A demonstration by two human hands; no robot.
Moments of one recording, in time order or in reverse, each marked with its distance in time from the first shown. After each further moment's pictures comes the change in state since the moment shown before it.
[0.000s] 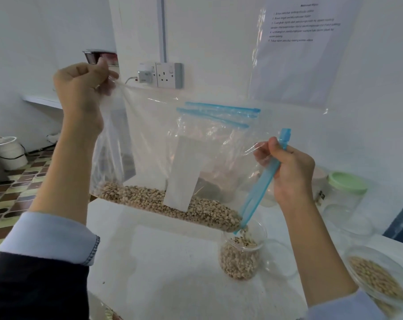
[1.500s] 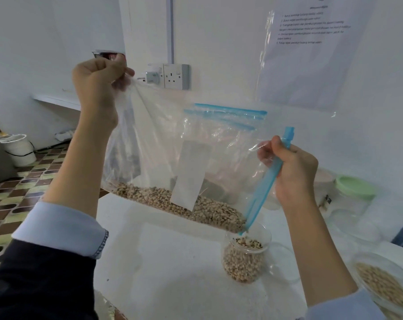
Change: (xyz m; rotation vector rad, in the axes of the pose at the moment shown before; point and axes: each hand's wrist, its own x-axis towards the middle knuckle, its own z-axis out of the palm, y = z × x) left_hand 0.001 0.003 0.012 -0.019 -0.004 0.009; right_hand 0.006 0.003 0.005 0.038 -0.058 -0.025
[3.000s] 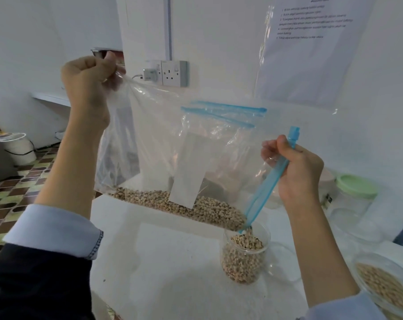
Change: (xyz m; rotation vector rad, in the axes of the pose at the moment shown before) left_hand 0.001 -0.005 -0.003 0.013 0.028 0.017; right_hand 0.006 0.001 -0.008 0.046 0.068 0.010
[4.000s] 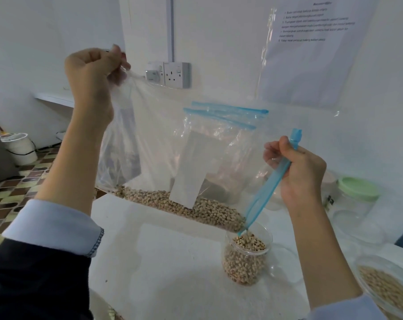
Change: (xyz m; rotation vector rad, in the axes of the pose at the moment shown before) left_hand 0.005 0.007 0.004 0.002 -0.045 0.040; right_hand -0.003 -0.002 0.002 -0.018 0.012 0.019
